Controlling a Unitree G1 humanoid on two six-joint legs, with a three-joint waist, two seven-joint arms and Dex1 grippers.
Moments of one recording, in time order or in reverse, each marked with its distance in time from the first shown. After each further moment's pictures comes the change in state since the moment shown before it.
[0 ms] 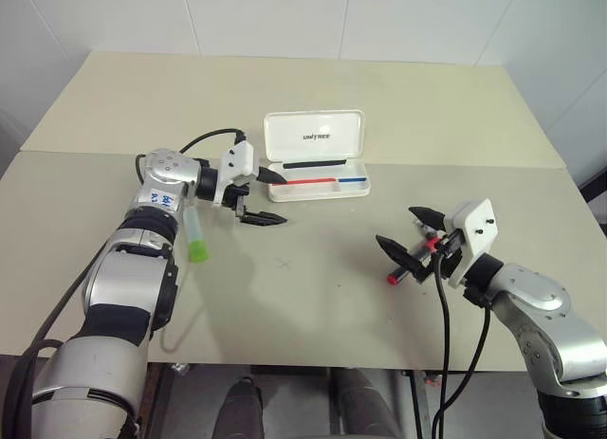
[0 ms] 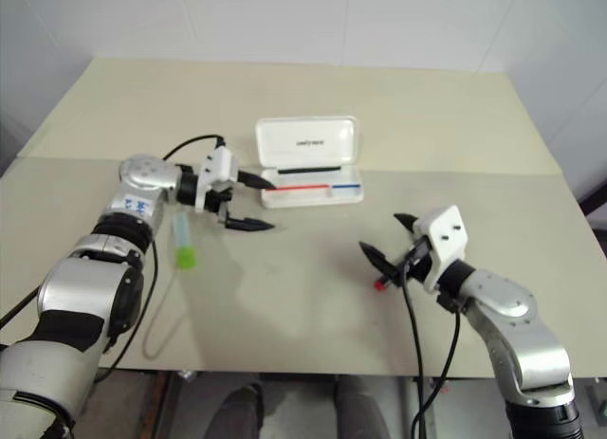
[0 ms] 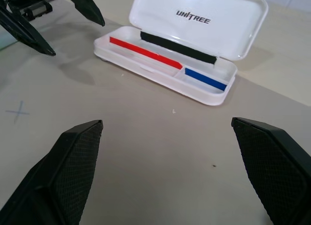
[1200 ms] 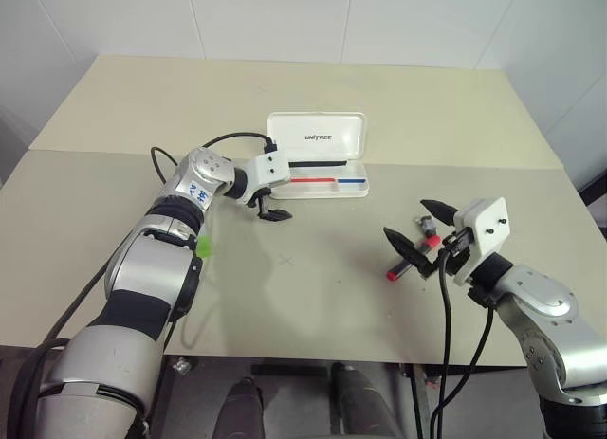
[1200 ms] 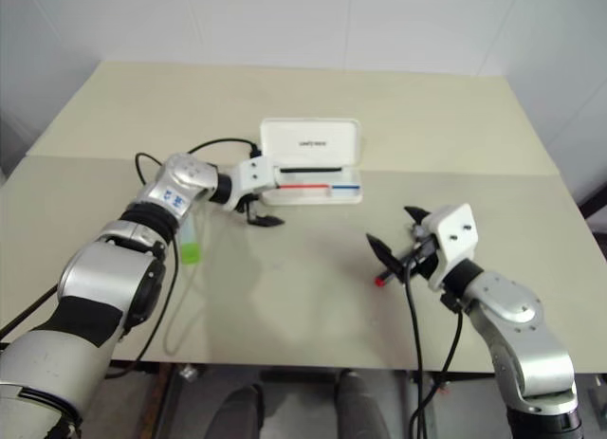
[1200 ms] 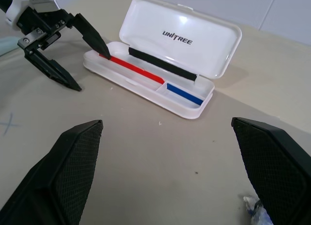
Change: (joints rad) left arm -0.086 -0.083 -0.125 0.069 0.296 0.129 0.372; right arm 0.010 -0.001 -0.028 -0.013 -0.015 -0.031 -0.031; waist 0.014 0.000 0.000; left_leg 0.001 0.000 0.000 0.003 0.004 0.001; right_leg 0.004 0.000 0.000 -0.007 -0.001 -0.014
